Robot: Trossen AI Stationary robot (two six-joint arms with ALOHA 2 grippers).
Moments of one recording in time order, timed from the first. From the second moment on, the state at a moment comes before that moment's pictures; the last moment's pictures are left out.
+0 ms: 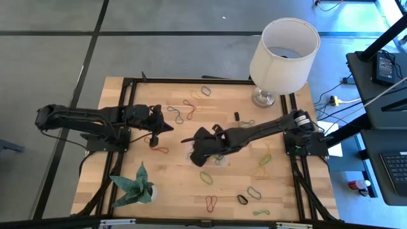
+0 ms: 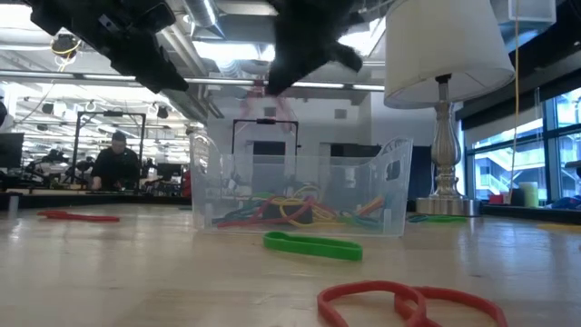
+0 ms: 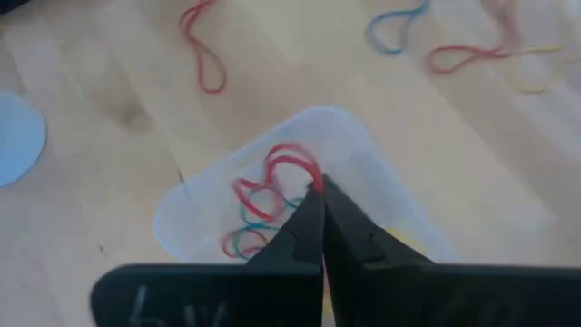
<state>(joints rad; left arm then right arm) 0.08 0.80 0.53 -0.26 0.02 -0.02 0.24 1.99 1.71 -0.76 0.41 0.75</state>
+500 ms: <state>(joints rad) 0.05 0.80 0.53 -0.26 -0.01 -0.01 0.21 2.16 1.71 -0.69 0.39 0.81</state>
